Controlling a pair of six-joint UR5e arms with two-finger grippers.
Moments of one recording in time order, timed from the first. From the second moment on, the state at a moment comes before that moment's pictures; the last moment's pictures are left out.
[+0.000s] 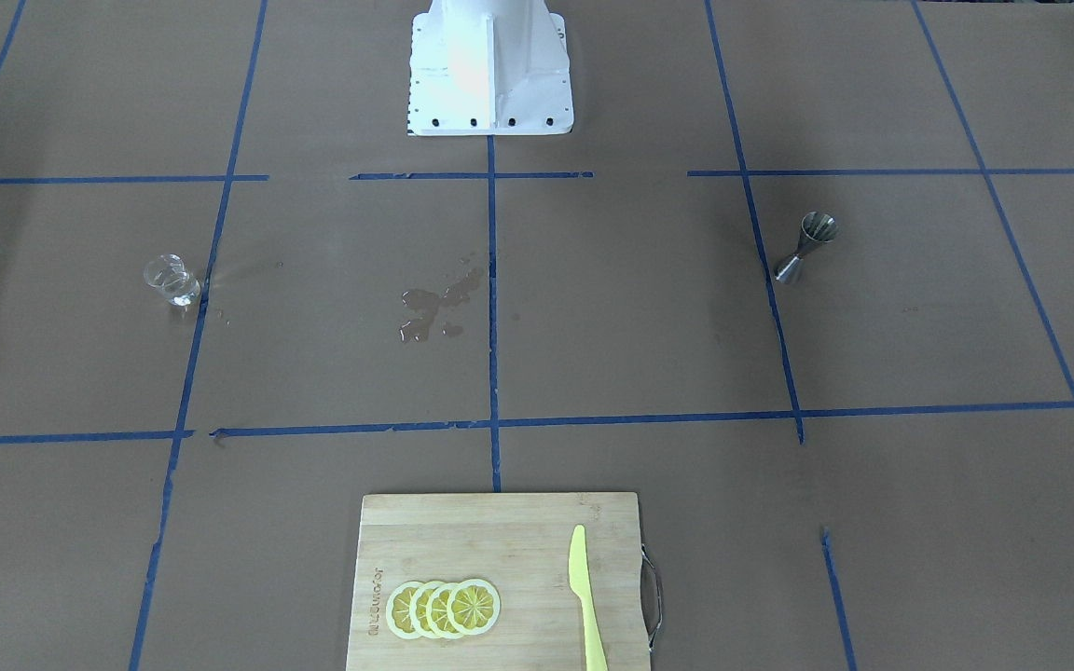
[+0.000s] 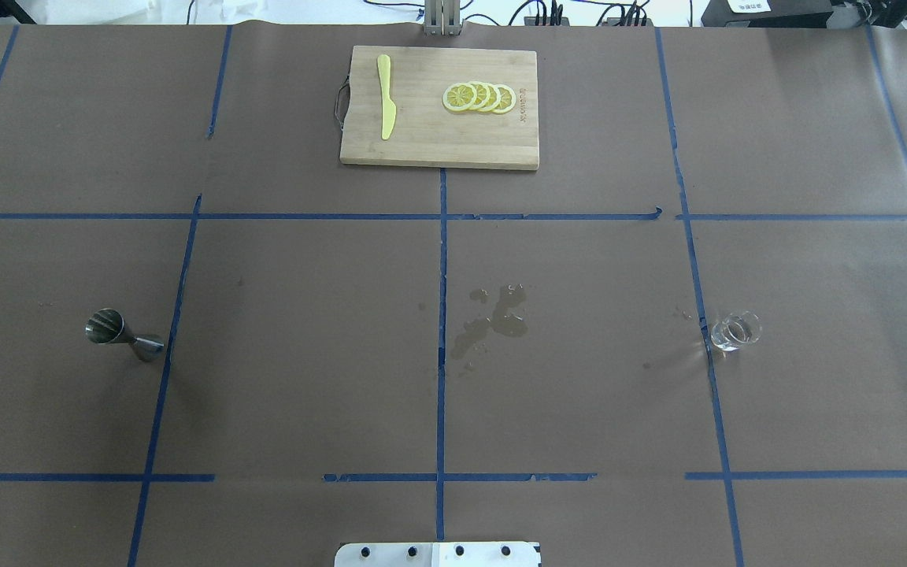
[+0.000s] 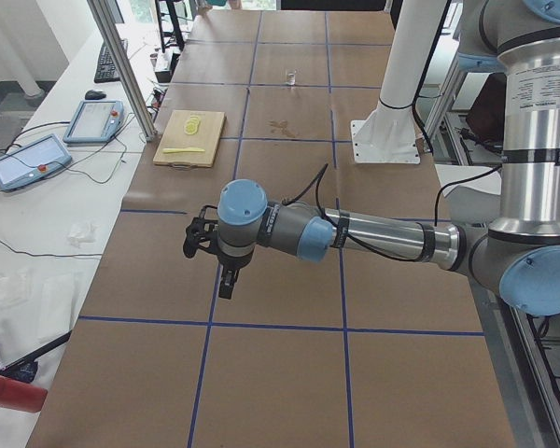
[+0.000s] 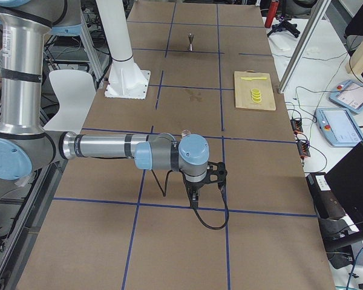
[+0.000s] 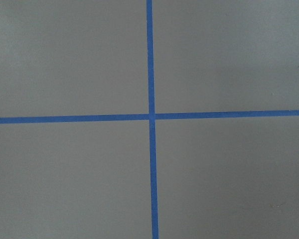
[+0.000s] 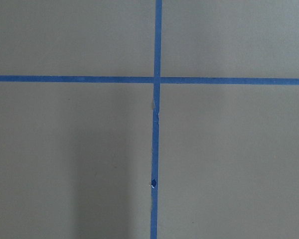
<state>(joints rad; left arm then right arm) -1.57 -1.52 -1.81 -1.75 -2.39 -0.11 1.60 -1.71 1.76 -1.57 2.37 0.01</state>
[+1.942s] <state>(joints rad) -1.16 -1.73 -1.95 -1.90 -2.35 -0.76 1.59 -1.72 1.80 -1.57 2.46 0.16</state>
